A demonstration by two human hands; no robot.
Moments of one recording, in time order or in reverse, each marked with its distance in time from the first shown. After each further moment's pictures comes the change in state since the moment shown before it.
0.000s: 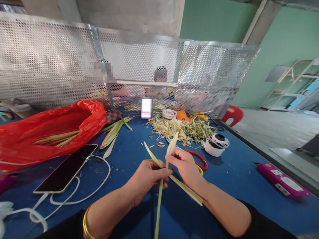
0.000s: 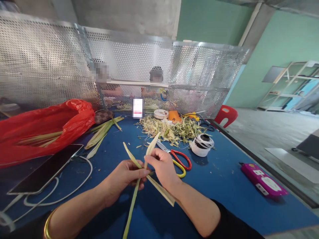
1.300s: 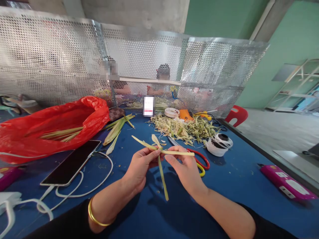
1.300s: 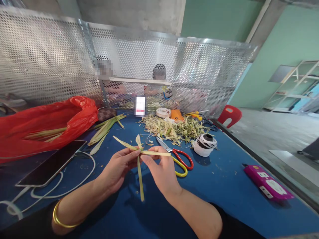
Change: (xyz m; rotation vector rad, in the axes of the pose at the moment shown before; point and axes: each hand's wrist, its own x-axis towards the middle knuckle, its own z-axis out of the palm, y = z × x) left_hand 0.008 0.003 -0.008 -0.348 0.251 0.169; right_hand -0.013 -0.002 0.011 -0.161 0.080 -0.112
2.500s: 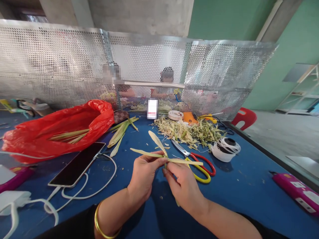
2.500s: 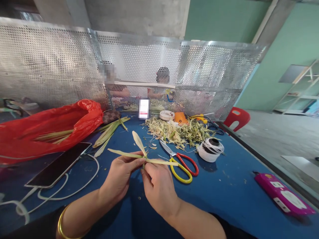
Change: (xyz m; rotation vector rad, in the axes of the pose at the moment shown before) left_hand -0.004 -0.007 0.009 -0.013 0.135 0.125; right_hand -0.013 0.002 0.008 -0.509 -0.161 -0.354
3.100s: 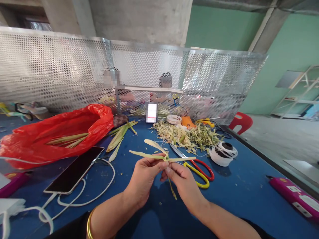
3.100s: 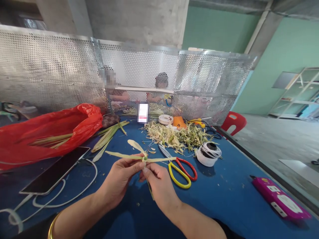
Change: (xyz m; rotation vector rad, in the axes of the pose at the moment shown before) left_hand -0.004 0.014 0.002 -0.056 -0.190 -0.028; right_hand 0.011 0.001 -0.002 0.732 -0.019 0.377
